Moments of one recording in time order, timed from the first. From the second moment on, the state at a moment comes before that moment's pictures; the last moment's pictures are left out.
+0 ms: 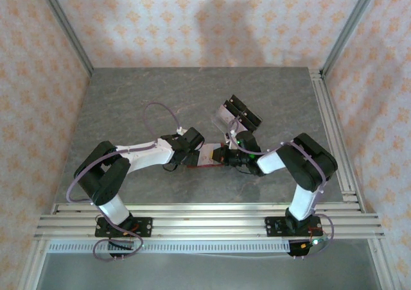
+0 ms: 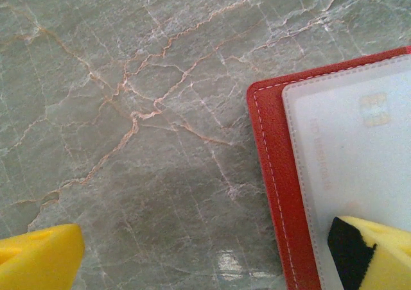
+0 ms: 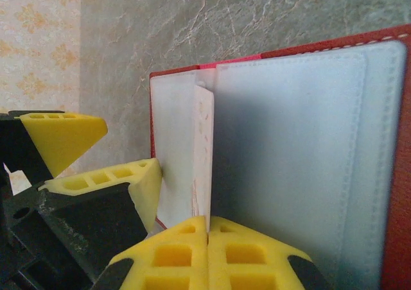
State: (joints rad) left arm -0.69 1.67 0.93 -0.55 -0.37 -0.54; right arm 0.58 1.78 0.55 0.63 -0.59 0.90
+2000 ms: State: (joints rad) left arm -0.54 1.60 0.93 -0.66 -0.29 -0.63; right arm 0.65 1.83 1.06 -0.37 -0.34 0.62
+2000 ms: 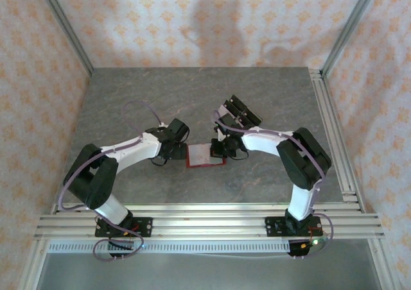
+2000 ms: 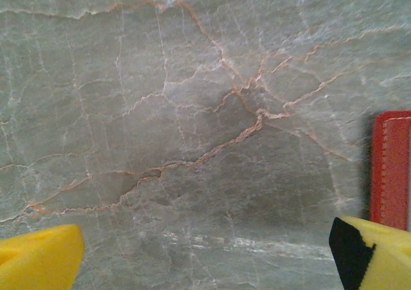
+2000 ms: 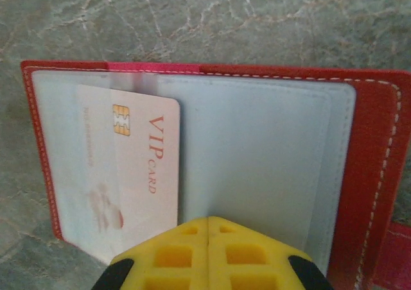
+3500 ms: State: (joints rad) left arm -0.54 1.66 0.91 -0.62 -0.28 -0.62; right arm 0.67 1.89 1.16 -0.43 -0.32 0.59
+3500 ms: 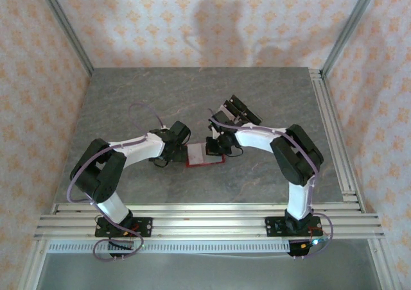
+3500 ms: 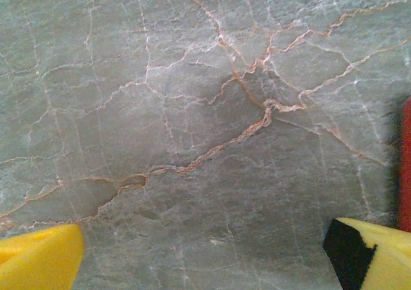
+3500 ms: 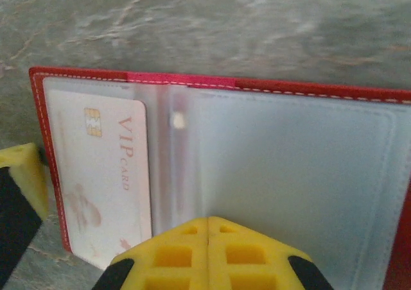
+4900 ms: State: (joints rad) left arm -0.54 1.68 0.93 -0.63 -0.28 -0.62; right arm 0.69 1.92 1.21 -0.47 -0.30 0.58
